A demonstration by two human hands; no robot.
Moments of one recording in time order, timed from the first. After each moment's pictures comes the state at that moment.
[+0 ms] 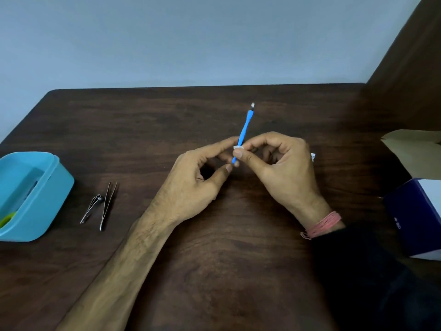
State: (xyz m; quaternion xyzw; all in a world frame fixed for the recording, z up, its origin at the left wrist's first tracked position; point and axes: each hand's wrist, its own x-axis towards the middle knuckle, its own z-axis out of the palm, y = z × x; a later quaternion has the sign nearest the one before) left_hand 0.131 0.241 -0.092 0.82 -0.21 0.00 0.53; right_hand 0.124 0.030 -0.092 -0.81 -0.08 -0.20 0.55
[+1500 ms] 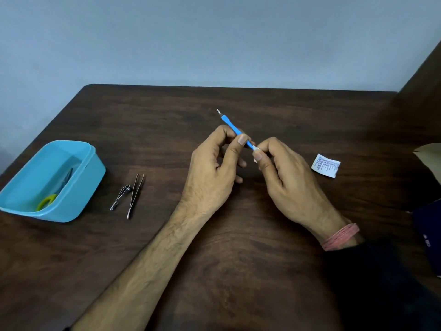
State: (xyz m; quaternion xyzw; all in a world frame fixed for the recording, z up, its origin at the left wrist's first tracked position) left_hand 0.128 0.230 -0.084 0.75 -0.12 0.11 0.64; right_hand 0.116 0.048 -0.090 -0.88 -0.18 -0.16 0.40
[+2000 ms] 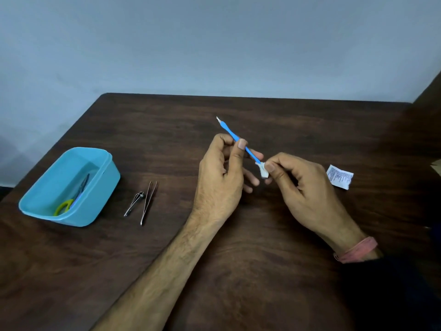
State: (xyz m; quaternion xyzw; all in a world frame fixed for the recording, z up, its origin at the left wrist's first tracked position) left_hand 0.127 0.225 -0.080 0.71 -0.07 0.11 0.70; right_hand 0.118 0.045 -0.084 -0.86 -0.19 -0.15 0.45
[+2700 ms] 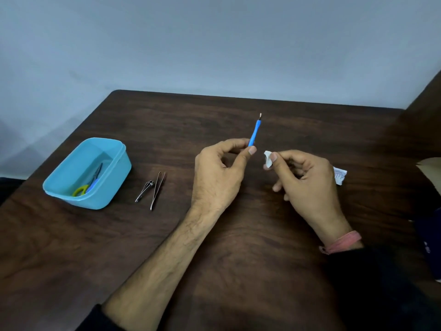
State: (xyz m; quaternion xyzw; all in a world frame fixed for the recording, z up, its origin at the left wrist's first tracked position) left_hand 0.117 0.238 -0.076 0.78 0.00 0.16 0.60; right_hand 0.105 0.059 -0.082 -0.80 -0.03 -0.15 0.58
